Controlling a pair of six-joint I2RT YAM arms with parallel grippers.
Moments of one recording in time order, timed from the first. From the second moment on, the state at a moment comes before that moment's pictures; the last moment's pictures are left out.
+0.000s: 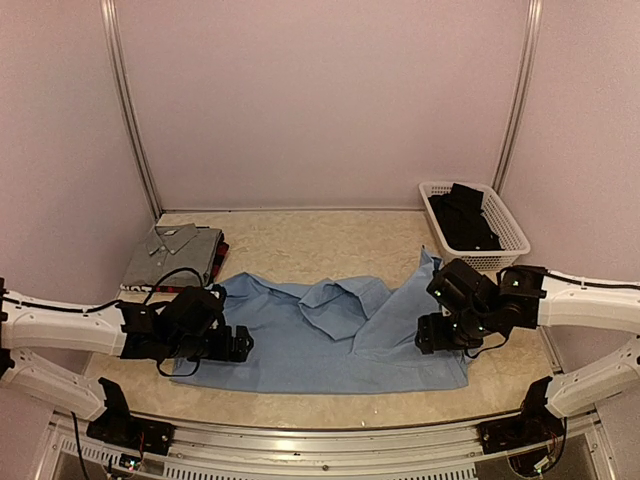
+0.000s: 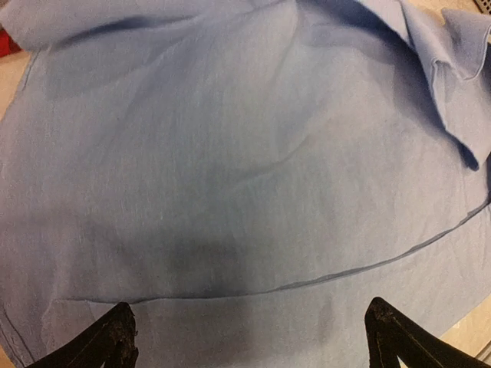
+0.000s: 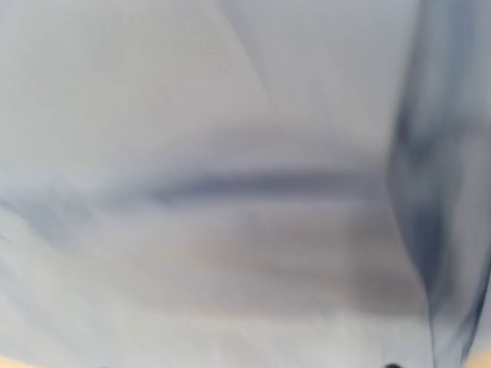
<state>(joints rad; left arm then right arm) -0.91 1.21 0.49 -0.25 -0.25 -0.72 0.95 1.18 0.76 -0.78 0.20 0.84</state>
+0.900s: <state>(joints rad) -0.91 1.35 0.71 -0.09 -0.29 -0.60 0.47 1.47 1.03 -0.39 0.03 0.40</state>
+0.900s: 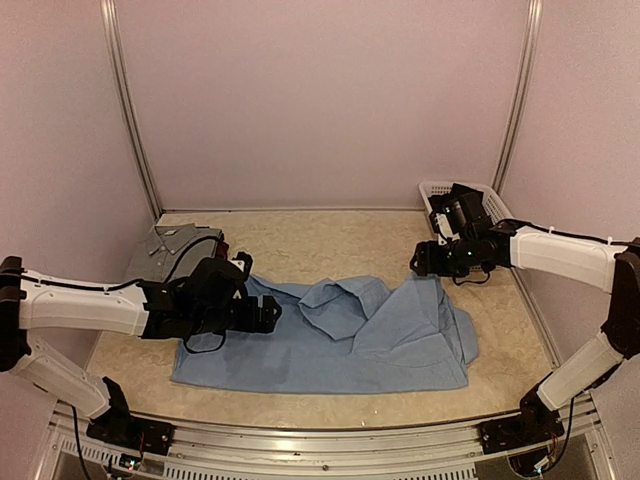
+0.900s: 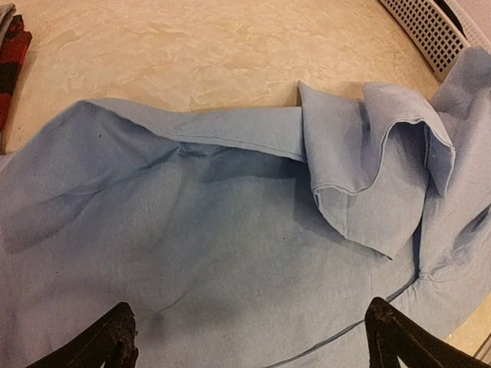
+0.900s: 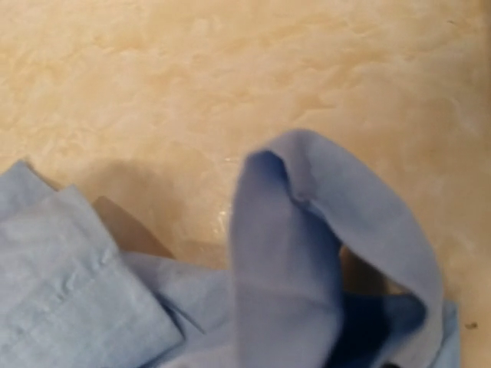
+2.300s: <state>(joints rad) -0.91 1.39 0.73 -0.08 -0.30 -0.60 0.47 1.27 0.97 -0.30 0.04 0.21</state>
